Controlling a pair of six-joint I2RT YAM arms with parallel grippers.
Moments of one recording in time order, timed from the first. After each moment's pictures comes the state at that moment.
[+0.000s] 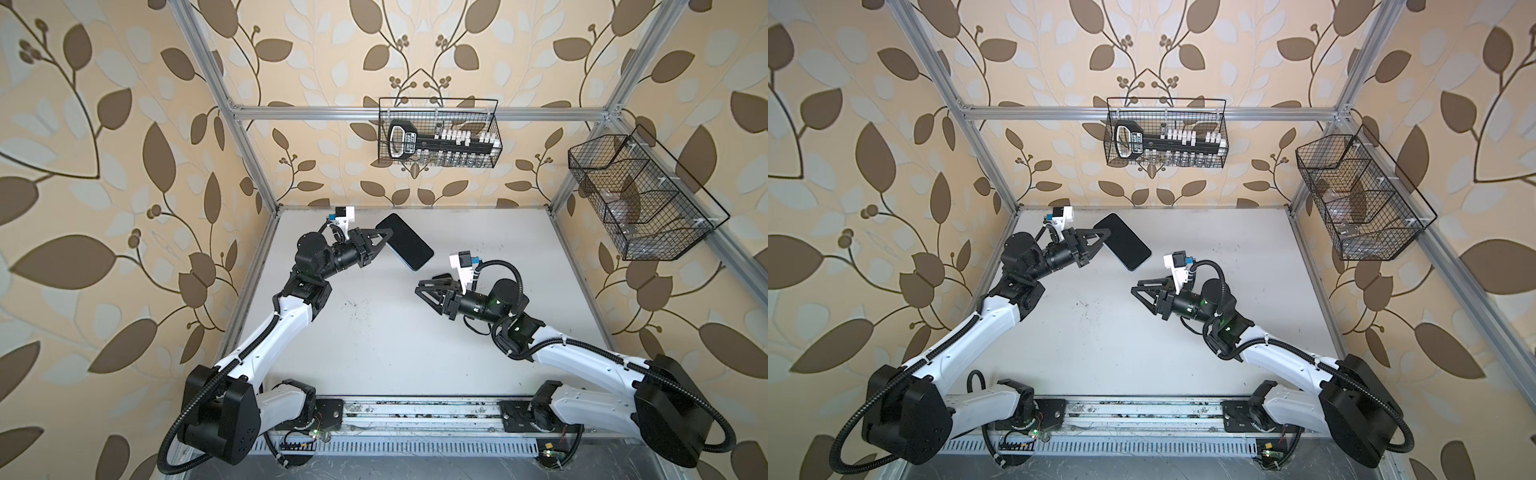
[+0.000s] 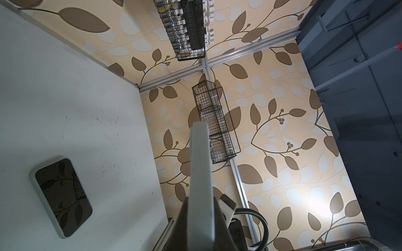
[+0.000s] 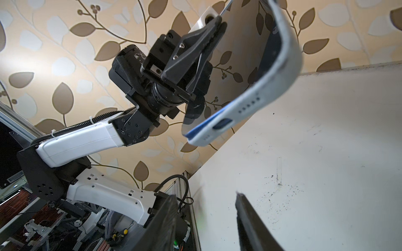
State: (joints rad) left arm -0.27 1.18 0.83 0.47 0.73 -1.32; right arm 0.70 1.17 0.56 0.69 -0.46 0.71
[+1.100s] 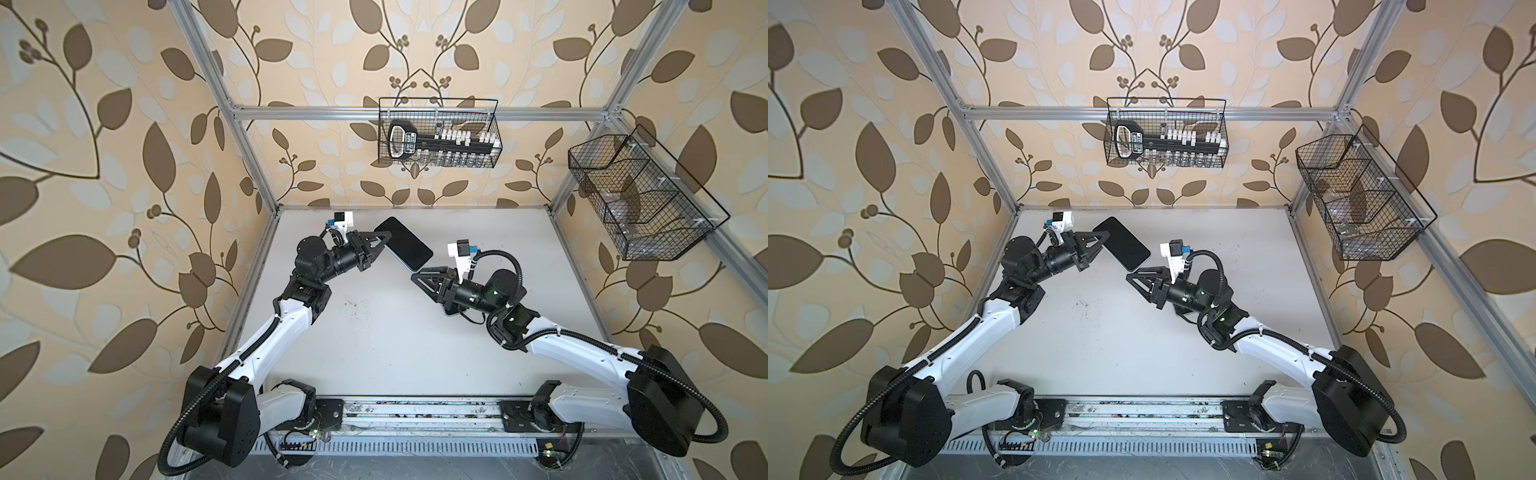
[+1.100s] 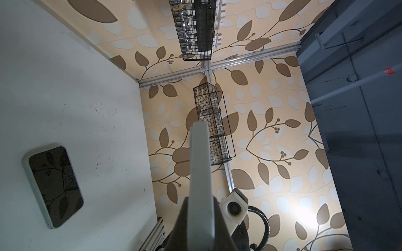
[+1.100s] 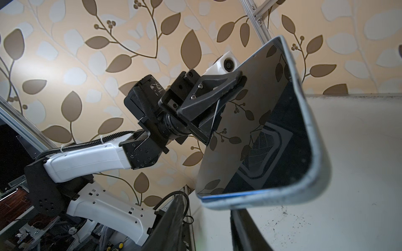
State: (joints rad) left arm -0.27 1.17 0.80 0.50 0.72 -1.42; right arm 0.70 1.24 0.65 0.72 -0.46 0.70
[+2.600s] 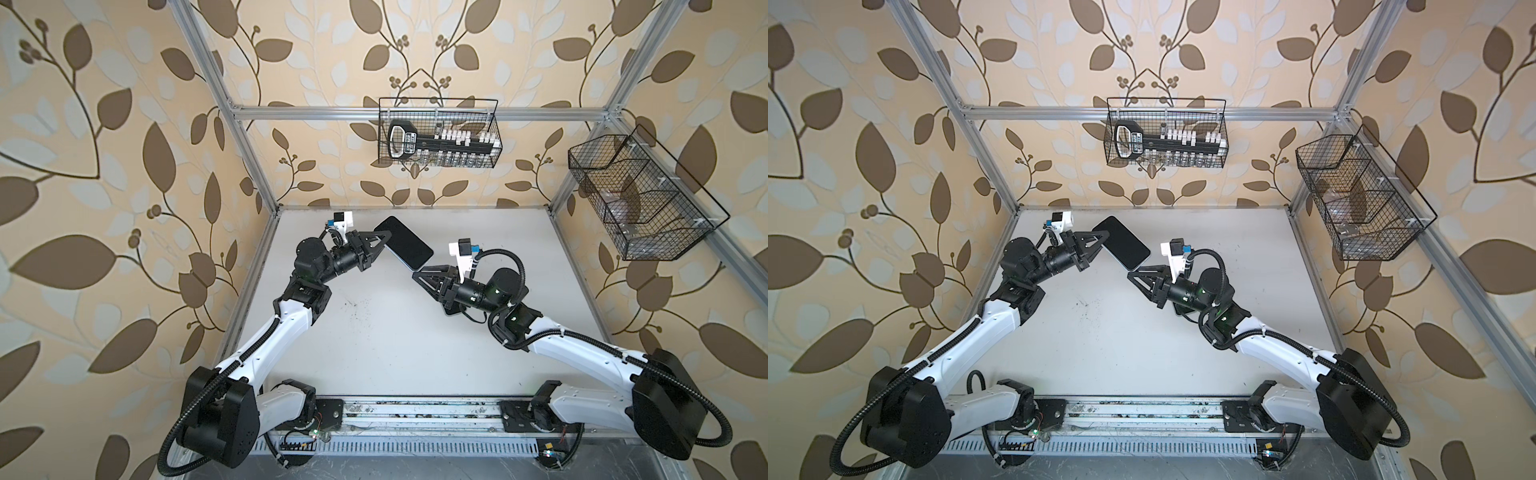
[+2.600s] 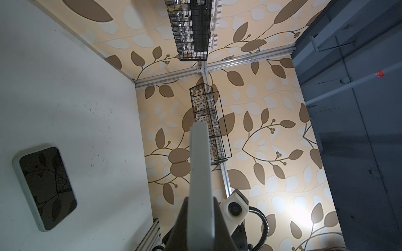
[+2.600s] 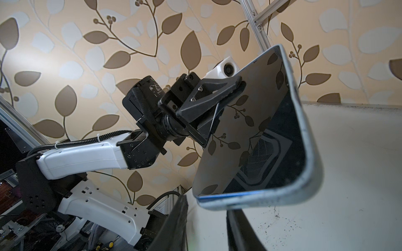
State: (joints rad) left arm -0.27 1.17 0.79 0.53 0.71 -1.45; right arm 0.69 1.22 0.67 0.69 -0.45 0.65
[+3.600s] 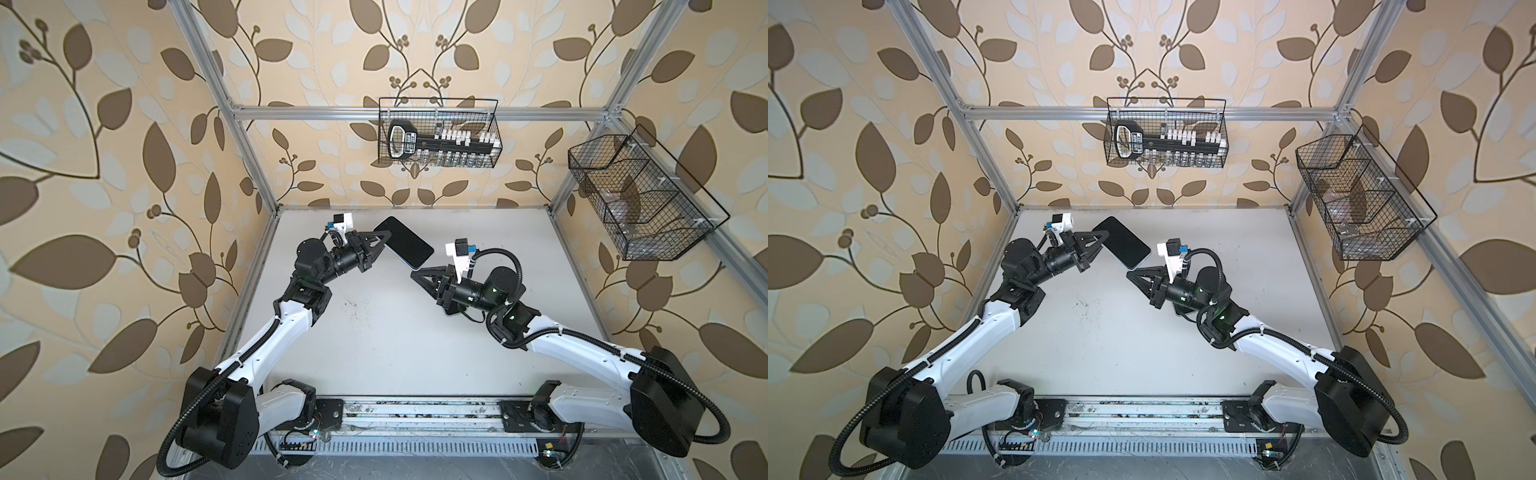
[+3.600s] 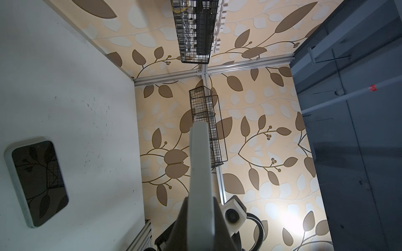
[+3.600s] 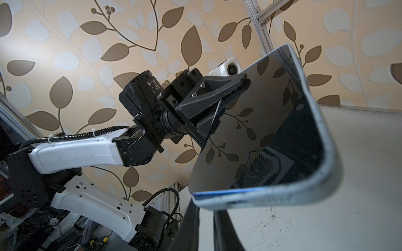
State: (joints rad) left arm -0.28 1.16 0.78 0.52 0.68 -1.51; right arm 0.70 1.23 0.68 0.66 -0.45 0.59
